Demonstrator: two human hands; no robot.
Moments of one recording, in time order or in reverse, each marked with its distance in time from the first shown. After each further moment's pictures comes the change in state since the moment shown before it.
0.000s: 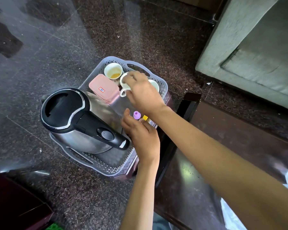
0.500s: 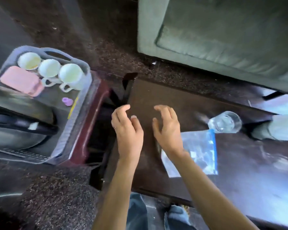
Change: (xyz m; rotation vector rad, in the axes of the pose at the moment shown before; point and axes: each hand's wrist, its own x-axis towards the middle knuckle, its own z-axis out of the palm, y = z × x) left_hand -0.150 0.032 0.037 -0.013 -0.369 0.408; right_hand -0.302 0.078 -0.085 0.088 0.413 0.560
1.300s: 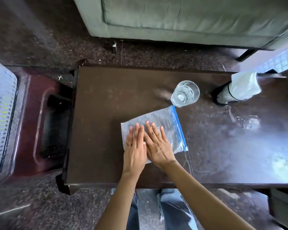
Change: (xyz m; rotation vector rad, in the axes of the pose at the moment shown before) left_hand -0.167 -0.042 0.131 0.548 -0.642 0.420; right_hand -0.139 0.181 -0.014 -0.509 -0.405 0.001
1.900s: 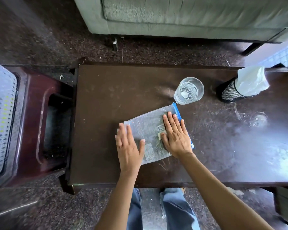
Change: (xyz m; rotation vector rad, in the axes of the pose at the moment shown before) left_hand 0.001 -0.019 -0.004 -0.048 -0.021 -0.289; right_hand 0.001 0.051 -0.007 0.058 0.055 0.241
